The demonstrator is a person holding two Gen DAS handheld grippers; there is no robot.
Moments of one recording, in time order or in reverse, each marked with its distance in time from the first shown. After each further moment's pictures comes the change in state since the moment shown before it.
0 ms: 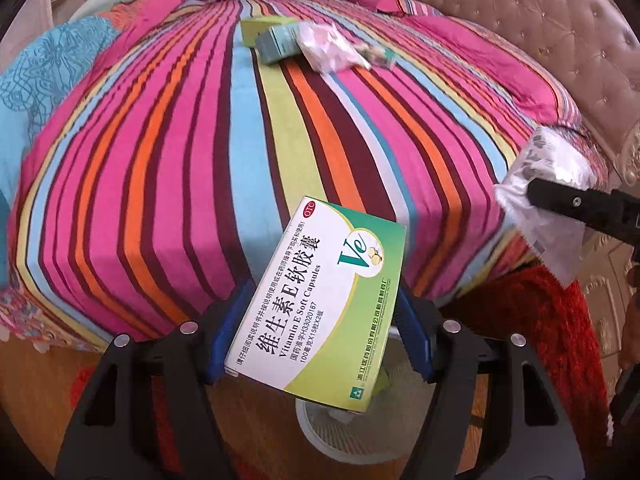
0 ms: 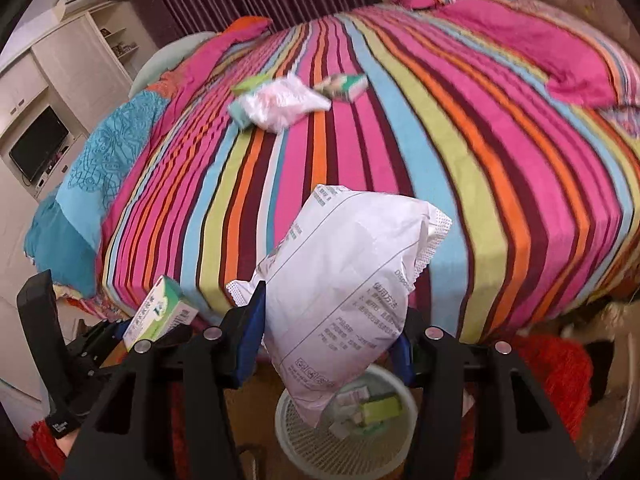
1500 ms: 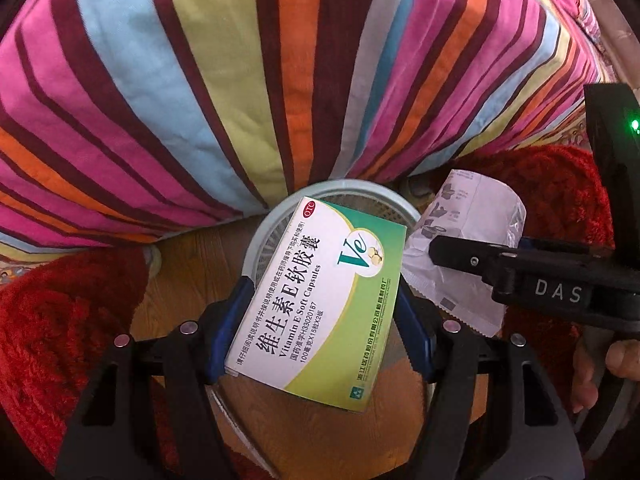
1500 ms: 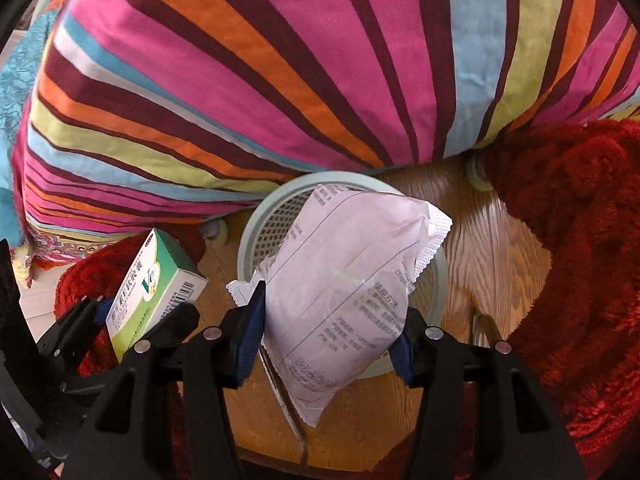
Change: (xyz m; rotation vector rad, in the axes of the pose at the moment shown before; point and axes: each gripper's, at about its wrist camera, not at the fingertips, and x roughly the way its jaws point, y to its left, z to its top) left arm 0.108 -0.032 -0.079 0.013 0.486 -0.093; right arm 0.115 -0.035 -0.100 0.221 0.602 -0.074
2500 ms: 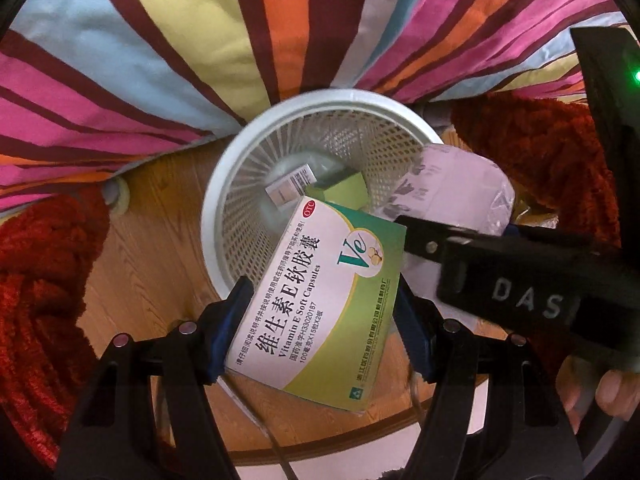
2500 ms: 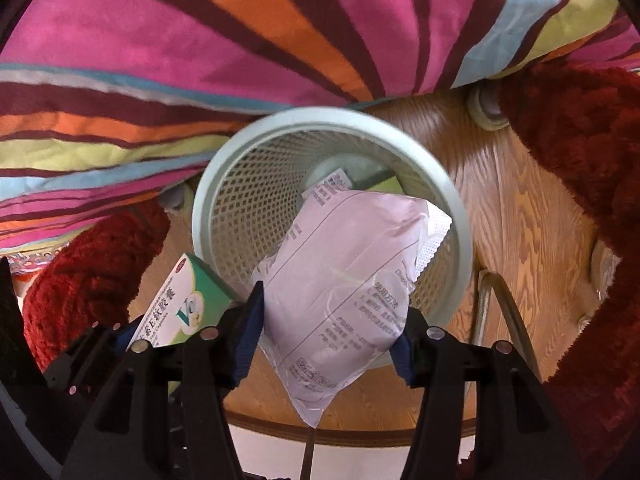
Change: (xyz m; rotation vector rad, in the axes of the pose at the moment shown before) left arm 0.081 0.005 0.002 -0.065 0.312 -0.042; right arm 0.088 -0.009 0.009 0.086 0.247 -0.070
